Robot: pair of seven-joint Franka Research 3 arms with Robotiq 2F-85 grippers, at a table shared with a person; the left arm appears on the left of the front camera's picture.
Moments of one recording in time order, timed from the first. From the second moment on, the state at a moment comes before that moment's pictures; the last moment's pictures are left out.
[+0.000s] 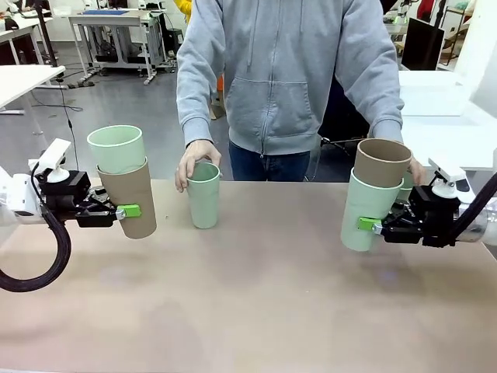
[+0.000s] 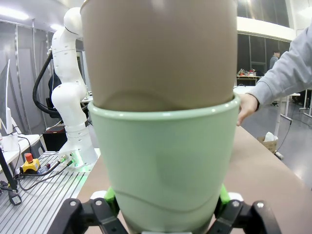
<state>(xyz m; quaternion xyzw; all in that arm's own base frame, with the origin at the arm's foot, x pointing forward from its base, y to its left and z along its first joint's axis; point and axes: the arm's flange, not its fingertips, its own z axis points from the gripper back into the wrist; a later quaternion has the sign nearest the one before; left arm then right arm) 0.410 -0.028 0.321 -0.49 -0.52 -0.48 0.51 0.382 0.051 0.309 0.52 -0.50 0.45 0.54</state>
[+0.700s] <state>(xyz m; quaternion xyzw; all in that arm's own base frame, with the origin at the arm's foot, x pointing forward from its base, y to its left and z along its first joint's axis) 0.410 -0.028 0.321 -0.49 -0.52 -0.48 0.51 0.382 0.051 0.309 0.52 -0.50 0.45 0.54</state>
